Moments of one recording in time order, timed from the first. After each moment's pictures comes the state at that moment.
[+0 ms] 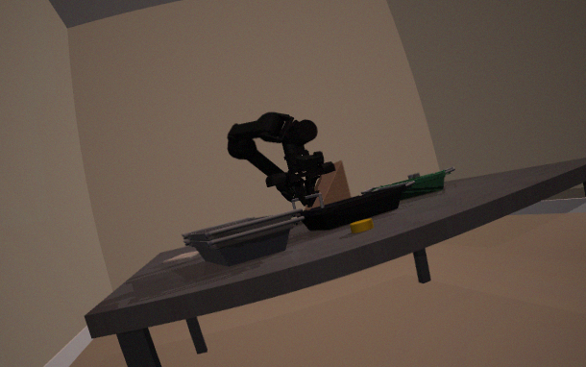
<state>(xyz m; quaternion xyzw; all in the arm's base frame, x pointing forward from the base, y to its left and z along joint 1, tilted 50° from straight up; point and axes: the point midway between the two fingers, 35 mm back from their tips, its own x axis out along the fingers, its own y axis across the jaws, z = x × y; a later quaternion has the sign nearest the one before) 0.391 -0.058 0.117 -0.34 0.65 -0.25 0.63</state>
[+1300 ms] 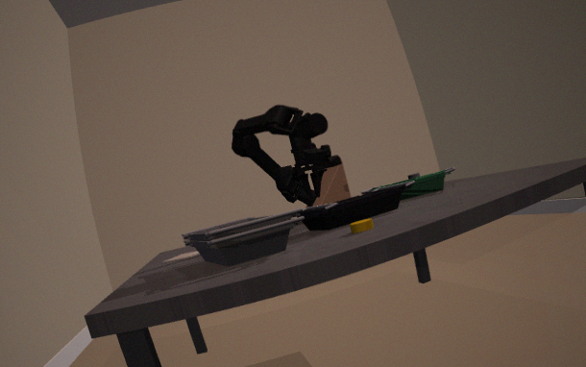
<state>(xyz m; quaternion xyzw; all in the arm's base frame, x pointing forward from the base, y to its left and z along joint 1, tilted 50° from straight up) 0.387 -0.031 0.108 -0.34 0.66 -0.25 0.62</state>
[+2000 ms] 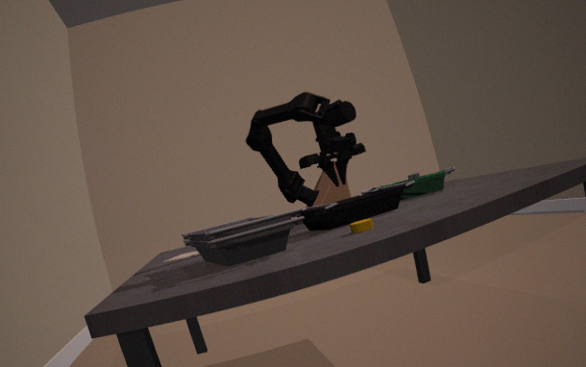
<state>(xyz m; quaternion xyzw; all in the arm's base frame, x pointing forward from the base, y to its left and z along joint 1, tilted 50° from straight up) 0.397 0.031 0.058 -0.33 0.66 -0.25 0.63</state>
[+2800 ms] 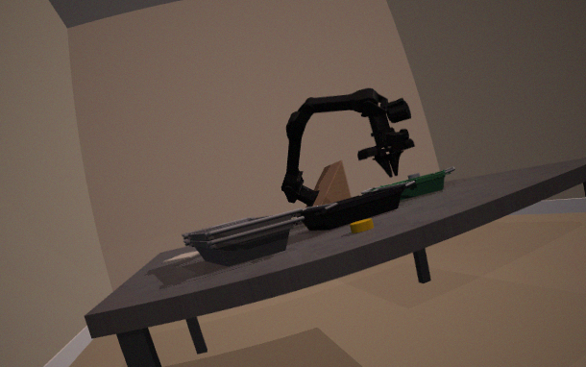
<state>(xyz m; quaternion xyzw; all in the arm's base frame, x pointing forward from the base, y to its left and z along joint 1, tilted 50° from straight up) 0.351 0.148 -0.095 -0.33 0.66 -0.25 0.63</state>
